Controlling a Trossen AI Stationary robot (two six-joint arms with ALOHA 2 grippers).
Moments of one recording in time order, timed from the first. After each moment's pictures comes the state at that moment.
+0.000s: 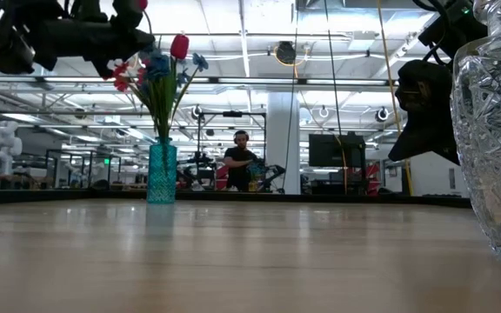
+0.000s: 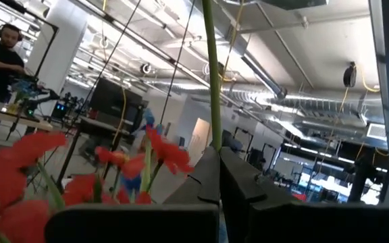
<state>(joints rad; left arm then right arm) 0.40 0.85 0.25 1.13 -0.41 -0.15 -0.02 0.87 0.32 -0.17 0.15 0.87</state>
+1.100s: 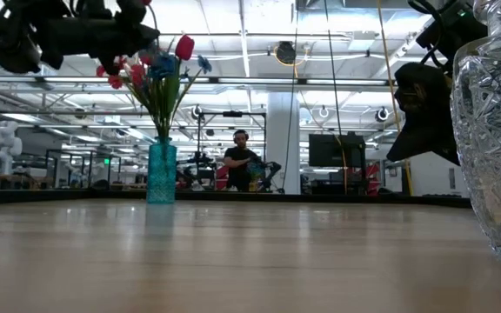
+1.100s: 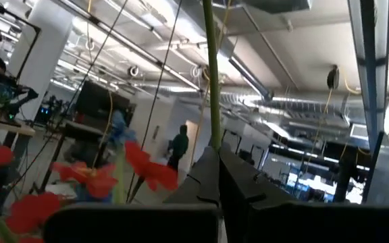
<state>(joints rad) 0.40 0.90 0.28 1.17 -0.37 -0.15 -0.05 0.87 0.32 -0.17 0.15 0.87</state>
